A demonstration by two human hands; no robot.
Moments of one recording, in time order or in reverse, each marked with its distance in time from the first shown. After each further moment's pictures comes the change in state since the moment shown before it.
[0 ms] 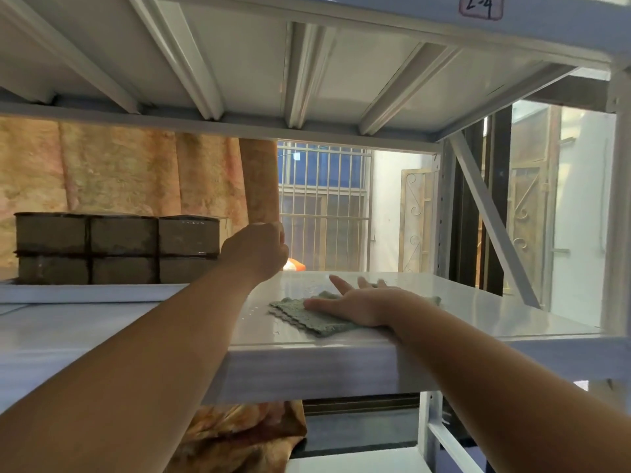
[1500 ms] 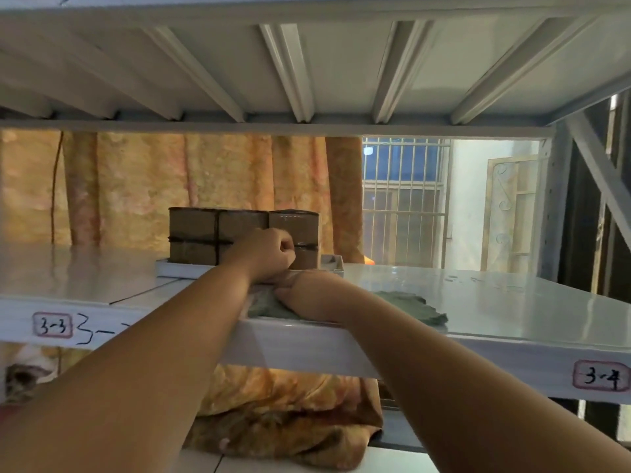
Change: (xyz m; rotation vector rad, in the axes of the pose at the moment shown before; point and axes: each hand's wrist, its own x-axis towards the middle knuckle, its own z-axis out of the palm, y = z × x) left_hand -0.056 -0.101 -0.067 0.038 -0.121 -0.138; right_hand -0.024 -0.172 0.028 0.012 0.163 -0.551
